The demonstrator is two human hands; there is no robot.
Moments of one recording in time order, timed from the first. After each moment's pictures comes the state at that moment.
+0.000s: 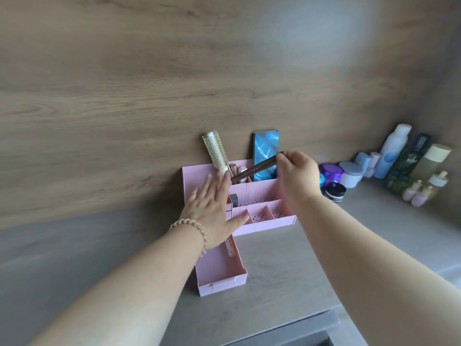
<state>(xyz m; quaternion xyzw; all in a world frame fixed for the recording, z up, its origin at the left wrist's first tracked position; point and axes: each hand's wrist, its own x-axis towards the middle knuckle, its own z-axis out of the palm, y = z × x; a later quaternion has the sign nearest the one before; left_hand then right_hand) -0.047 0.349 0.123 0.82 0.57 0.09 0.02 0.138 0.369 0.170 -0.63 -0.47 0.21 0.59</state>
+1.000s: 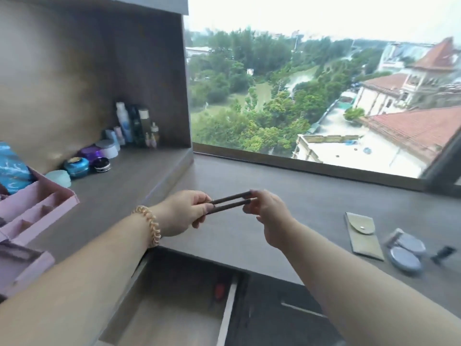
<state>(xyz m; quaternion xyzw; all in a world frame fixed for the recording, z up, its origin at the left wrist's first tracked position) 0.101 0.035 0.215 0.90 0.09 -0.03 0.42 0.184 -0.143 0.202 -0.72 -0.05 0.21 0.66</state>
